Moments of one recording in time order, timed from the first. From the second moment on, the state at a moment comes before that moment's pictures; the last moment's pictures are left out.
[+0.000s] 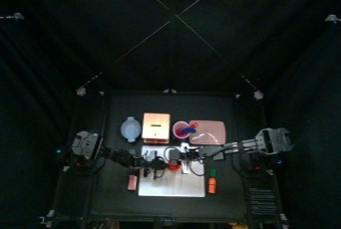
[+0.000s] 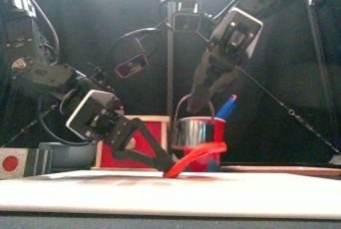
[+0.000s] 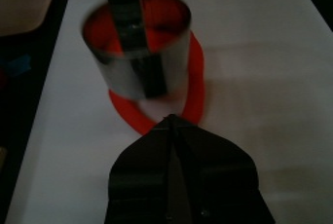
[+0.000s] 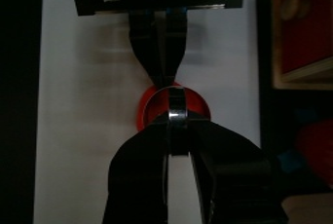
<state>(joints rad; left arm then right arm) -0.18 0.34 0.79 -0.32 -0.62 0.26 0.01 -0.21 0.61 -0.01 0.44 0.03</state>
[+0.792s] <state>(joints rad) -0.11 0.24 0.78 -0.30 -0.54 0.28 -0.01 -0.31 0.91 0.07 0.30 0.04</state>
